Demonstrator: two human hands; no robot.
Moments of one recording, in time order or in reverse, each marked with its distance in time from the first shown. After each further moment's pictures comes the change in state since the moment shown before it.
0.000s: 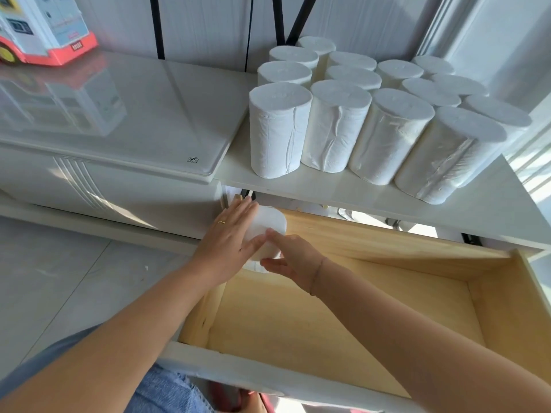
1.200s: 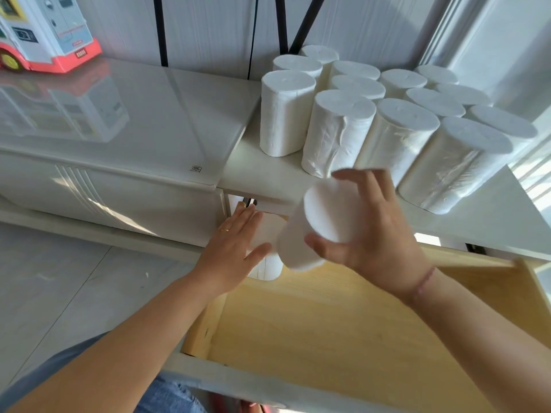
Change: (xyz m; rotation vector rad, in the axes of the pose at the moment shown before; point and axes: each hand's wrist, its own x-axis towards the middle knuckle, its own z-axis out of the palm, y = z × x) left_hand 0.005 -0.004 0.004 0.023 0.010 0.028; right_hand -0.096 -0.058 -0.057 -0.864 0.435 -1.074
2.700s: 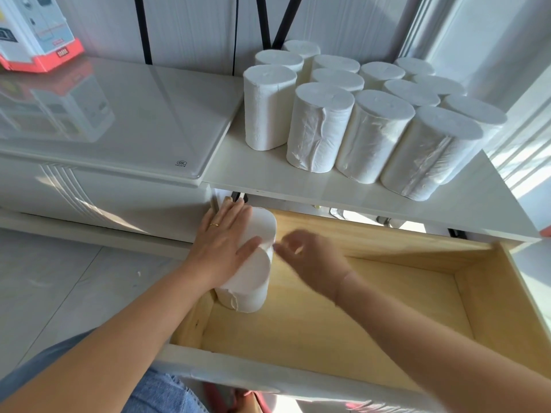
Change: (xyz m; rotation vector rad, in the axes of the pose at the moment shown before) left_hand -0.003 0.007 0.001 0.208 -0.009 -0.038; right_hand -0.025 0.010 0.064 0.027 -0.421 0.480
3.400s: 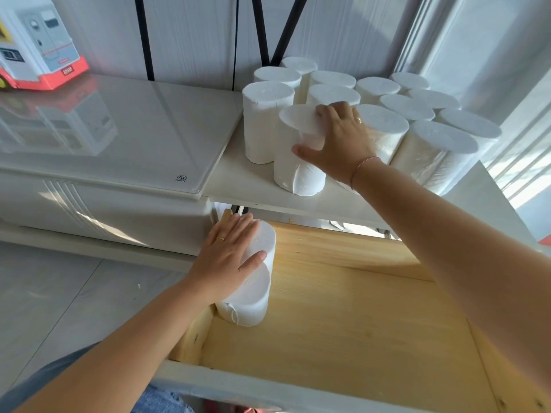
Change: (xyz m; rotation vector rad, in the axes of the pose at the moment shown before) left_hand 0.002 0.005 -0.003 -0.027 -0.058 0.069; right_hand 0.107 -0.038 -0.125 -0.462 0.535 -0.300
